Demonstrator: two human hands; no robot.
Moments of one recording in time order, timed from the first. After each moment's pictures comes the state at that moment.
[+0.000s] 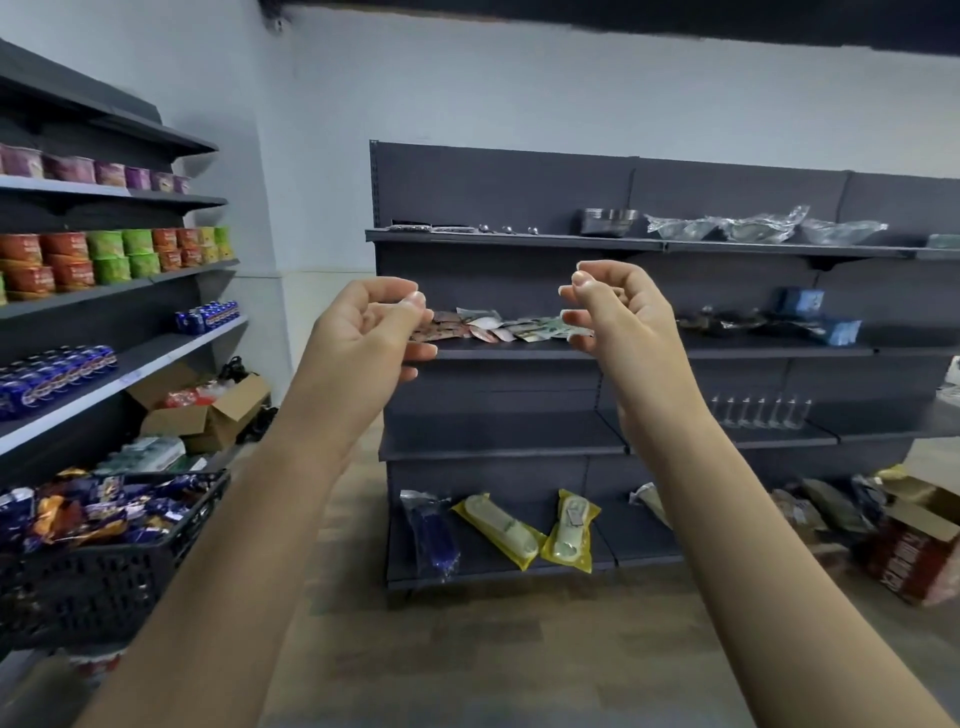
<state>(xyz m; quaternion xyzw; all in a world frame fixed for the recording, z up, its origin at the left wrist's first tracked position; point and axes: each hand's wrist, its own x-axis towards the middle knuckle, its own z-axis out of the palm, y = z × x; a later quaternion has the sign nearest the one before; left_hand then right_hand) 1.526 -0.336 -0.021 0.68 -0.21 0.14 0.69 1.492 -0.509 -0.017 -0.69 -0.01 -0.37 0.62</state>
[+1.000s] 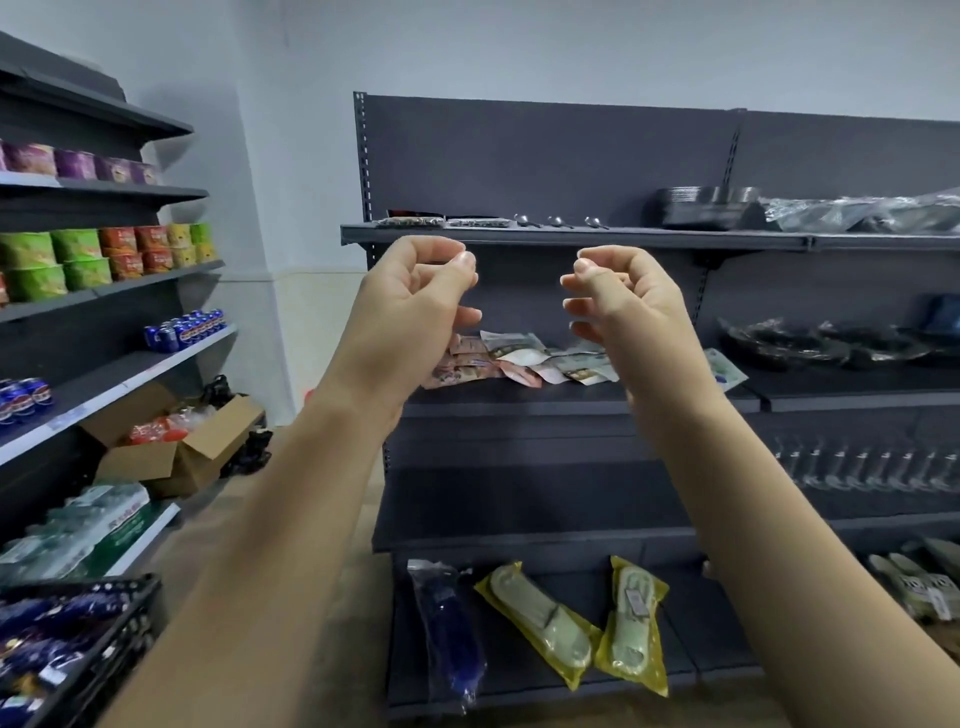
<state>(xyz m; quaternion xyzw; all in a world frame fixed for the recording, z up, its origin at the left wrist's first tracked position) 1.946 -0.453 -0.004 0.69 -0.24 0.15 0.67 1.923 -0.606 -0.016 -0.70 -0.02 -0.36 0.62</state>
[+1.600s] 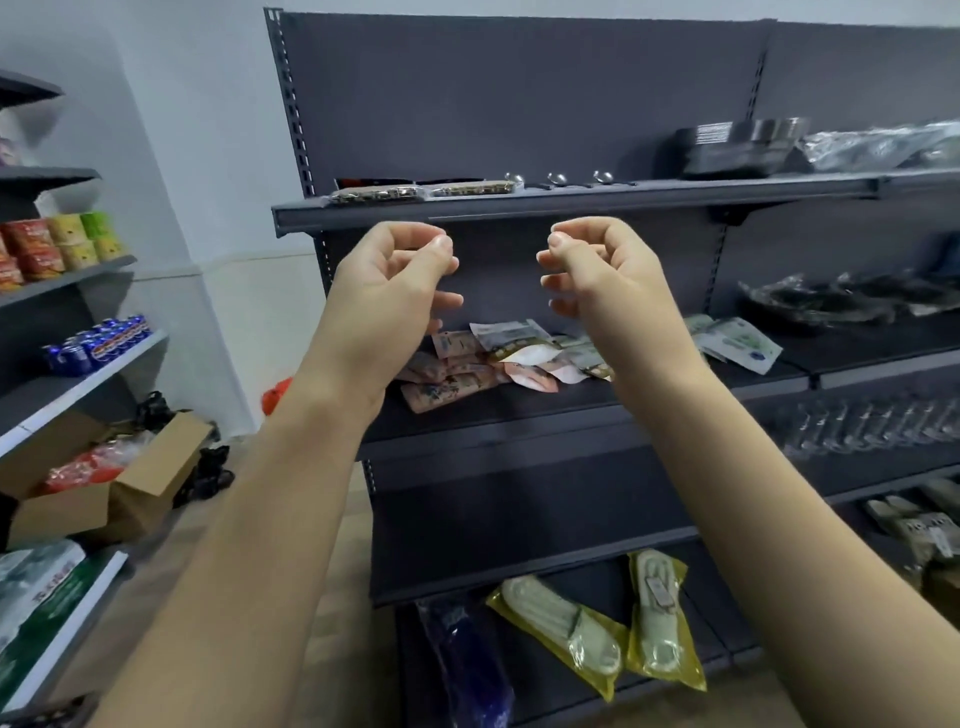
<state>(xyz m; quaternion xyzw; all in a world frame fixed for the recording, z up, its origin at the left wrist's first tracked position) 2.172 -0.463 -0.007 0.69 -0.27 0.10 0.66 2.130 -0.611 -0.020 -0.70 0.02 -0.38 0.60</state>
